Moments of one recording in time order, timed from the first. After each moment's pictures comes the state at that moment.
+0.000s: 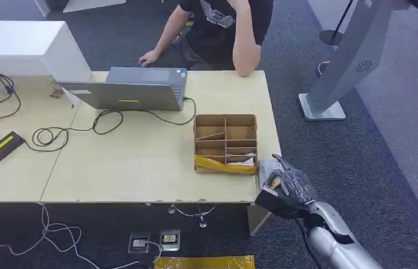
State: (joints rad) left arm -0.28 0.10 -1.51 -0.16 0.70 0.31 0.07; right arm -0.33 -0.36 0.69 -0.97 0.35 -0.27 -0.12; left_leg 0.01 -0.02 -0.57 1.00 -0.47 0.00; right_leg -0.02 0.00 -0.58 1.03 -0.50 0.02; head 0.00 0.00
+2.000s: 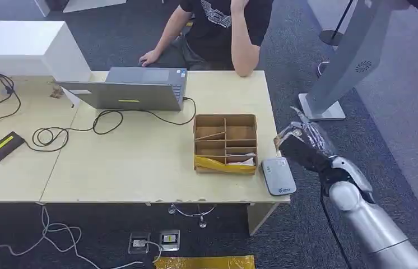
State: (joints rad) left arm -0.28 0.09 -1.51 -0.16 0.66 0.28 0.07; right arm -0.54 -0.37 0.56 -1.07 0.18 -0.11 -0.09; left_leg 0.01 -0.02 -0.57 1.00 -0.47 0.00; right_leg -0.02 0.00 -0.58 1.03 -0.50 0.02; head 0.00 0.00
